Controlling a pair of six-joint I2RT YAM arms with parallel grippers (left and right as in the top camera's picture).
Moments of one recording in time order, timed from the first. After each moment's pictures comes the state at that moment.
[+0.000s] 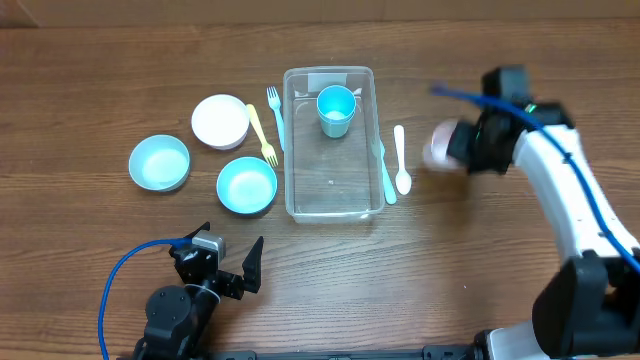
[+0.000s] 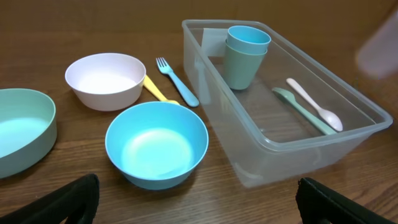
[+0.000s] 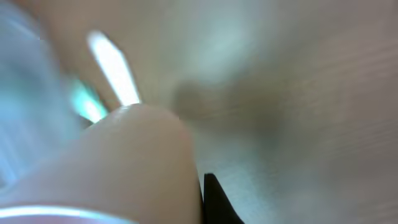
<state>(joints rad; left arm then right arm) -0.23 0.02 0.12 -0.40 0.11 -0.12 0.03 1.67 1.41 -0.99 -0.07 0.44</state>
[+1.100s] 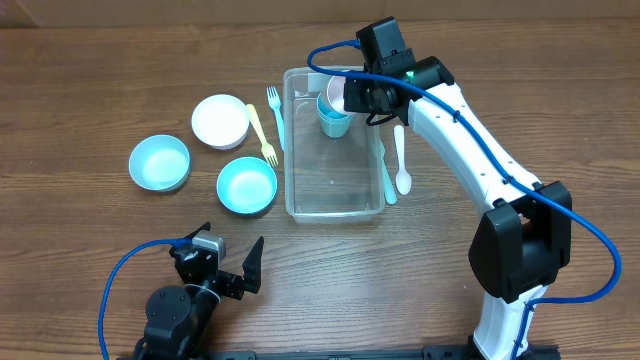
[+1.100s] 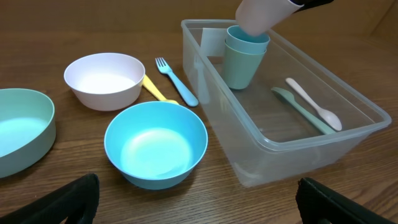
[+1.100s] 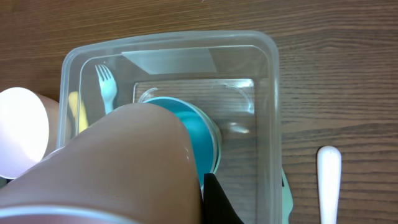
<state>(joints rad) -0.23 0.02 0.12 -0.40 0.11 -0.12 0.41 2.02 1.80 -0.80 -0.02 0.44</state>
